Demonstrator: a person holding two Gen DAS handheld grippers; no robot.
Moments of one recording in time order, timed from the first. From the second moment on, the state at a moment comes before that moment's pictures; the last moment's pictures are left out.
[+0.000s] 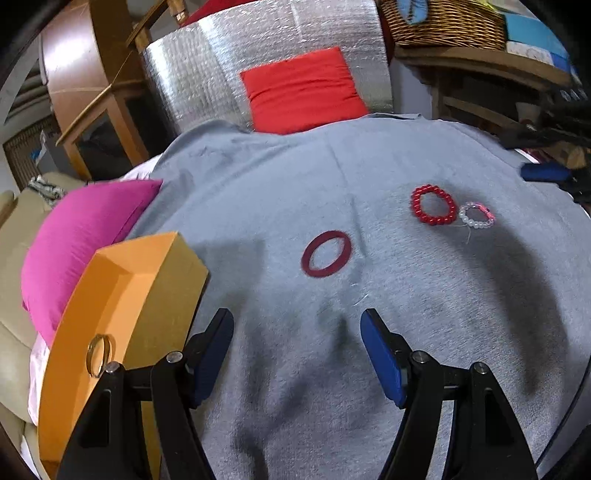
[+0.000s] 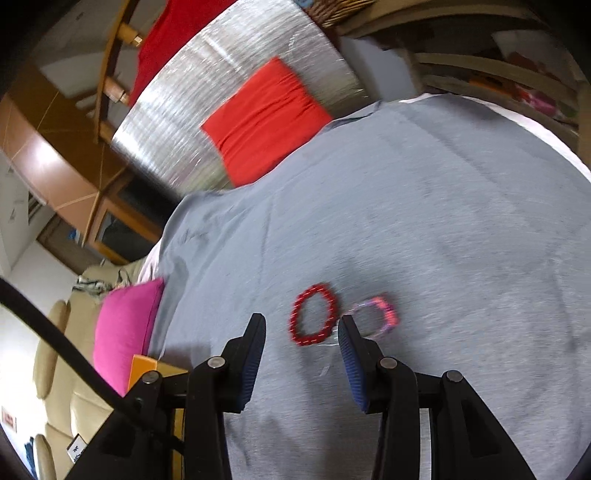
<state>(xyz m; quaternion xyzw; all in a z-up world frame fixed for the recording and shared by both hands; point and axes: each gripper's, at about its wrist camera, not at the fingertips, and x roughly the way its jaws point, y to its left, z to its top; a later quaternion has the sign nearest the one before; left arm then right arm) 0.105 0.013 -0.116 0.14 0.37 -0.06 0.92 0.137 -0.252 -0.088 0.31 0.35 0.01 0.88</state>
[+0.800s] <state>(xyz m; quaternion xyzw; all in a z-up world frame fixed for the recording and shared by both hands) 0.126 0.032 -0.132 0.10 0.42 -0.07 0.90 0.190 -0.279 -0.158 0.27 0.45 -0.05 0.85</state>
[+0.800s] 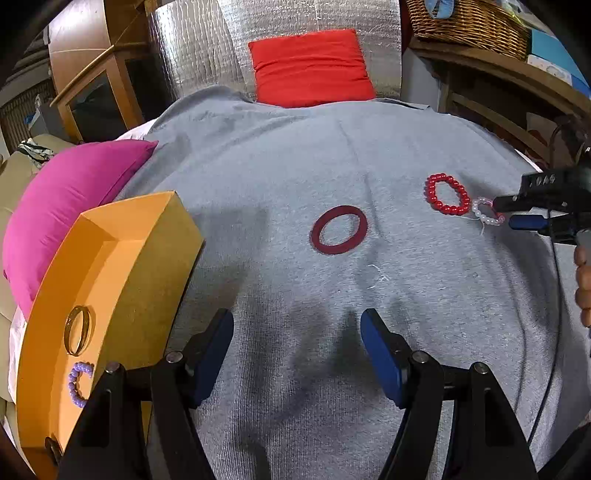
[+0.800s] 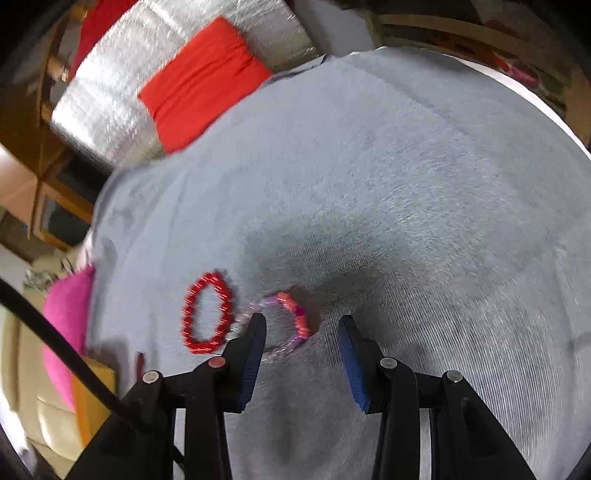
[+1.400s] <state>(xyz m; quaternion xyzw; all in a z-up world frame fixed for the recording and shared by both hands) 0.131 0.021 -0.140 0.11 0.42 -0.06 0.90 0.196 -0.273 -0.148 0.17 0.43 -0.07 0.88</state>
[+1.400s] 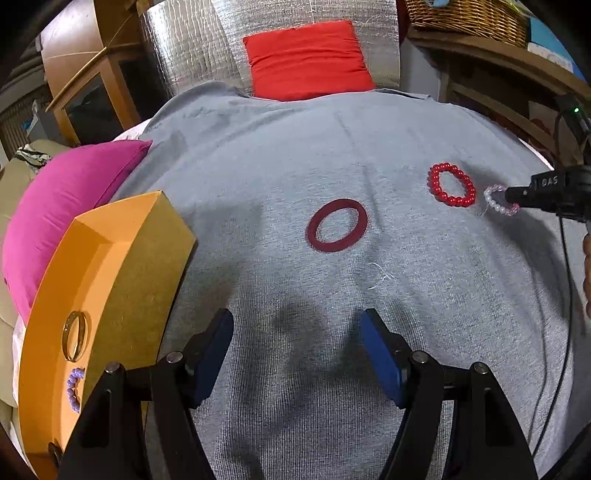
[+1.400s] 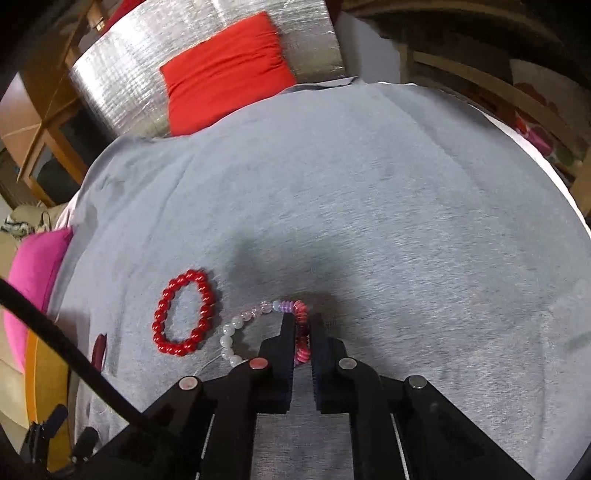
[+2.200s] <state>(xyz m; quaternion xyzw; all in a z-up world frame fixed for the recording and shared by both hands) 0.188 0.026 -0.146 -0.02 0.44 -0.08 0.89 0.184 -0.280 -0.145 0.23 0.43 -0.03 0.87</state>
